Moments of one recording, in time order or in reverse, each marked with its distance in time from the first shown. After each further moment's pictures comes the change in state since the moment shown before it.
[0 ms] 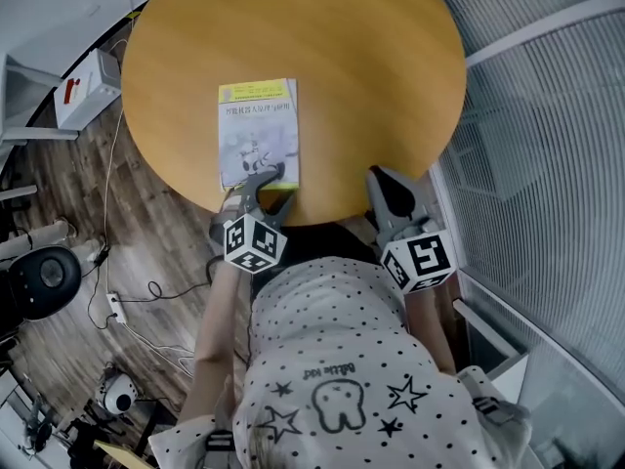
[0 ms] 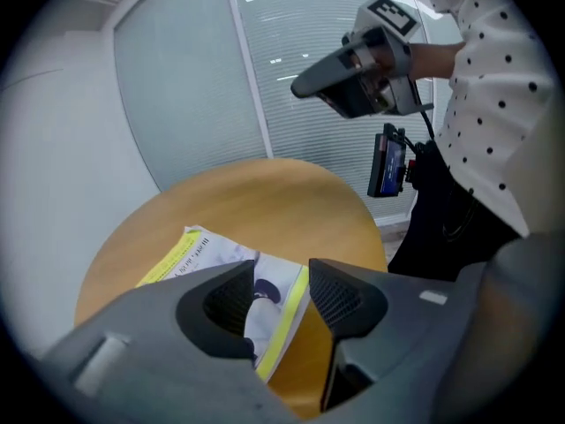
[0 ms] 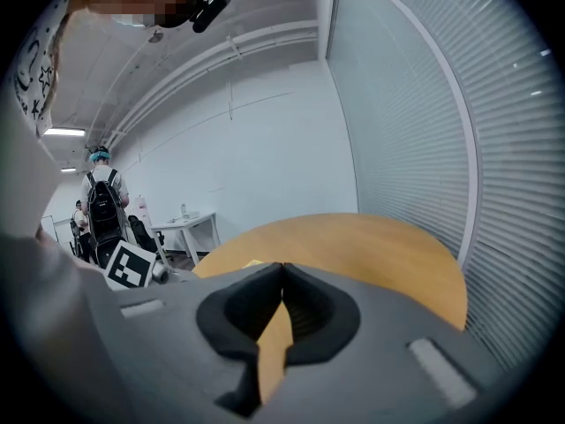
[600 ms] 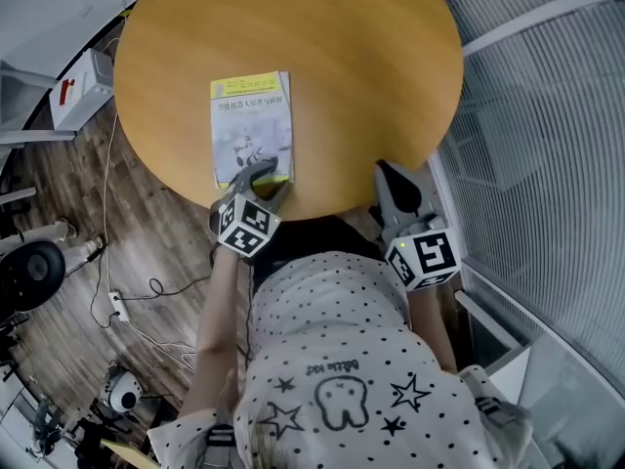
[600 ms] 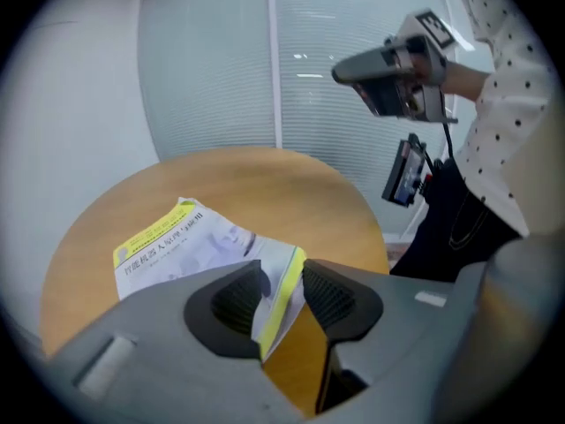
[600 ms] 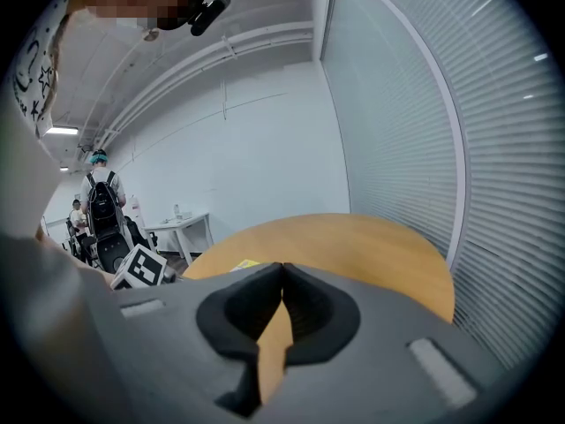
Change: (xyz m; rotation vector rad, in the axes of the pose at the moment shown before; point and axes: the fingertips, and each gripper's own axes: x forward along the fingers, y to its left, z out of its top) left arm 0.025 0.002 -0.018 -0.188 0.025 -0.074; right arm -0.012 -0.018 -0.005 0.014 -0.001 -0.044
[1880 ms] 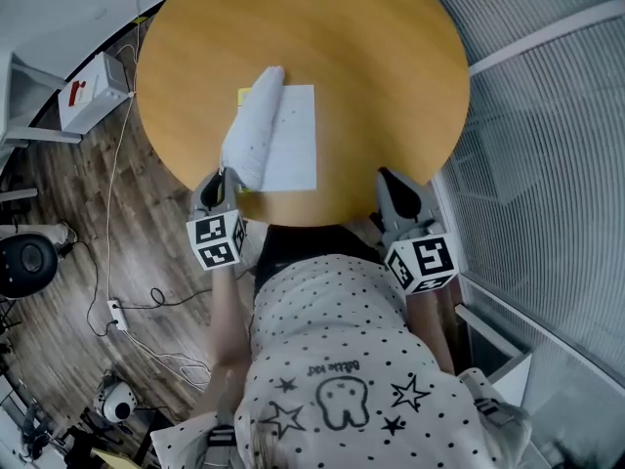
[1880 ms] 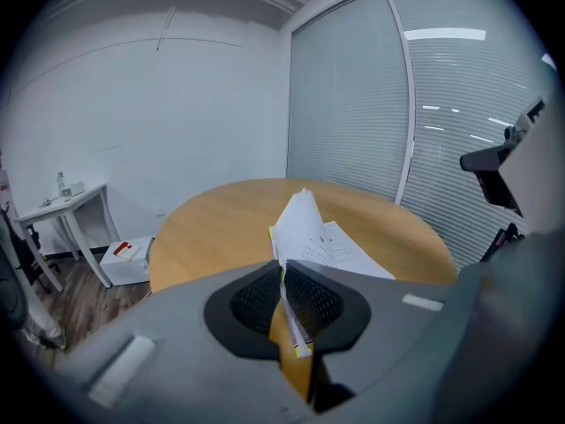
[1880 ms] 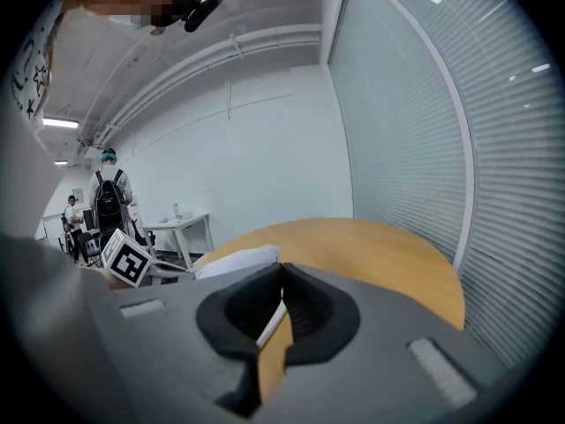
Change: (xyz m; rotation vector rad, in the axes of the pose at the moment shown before) left arm -0.133 0.122 -0.058 -0.582 -0.218 0.584; right arm 0.010 0.045 0.016 -0.022 -0.014 -0.019
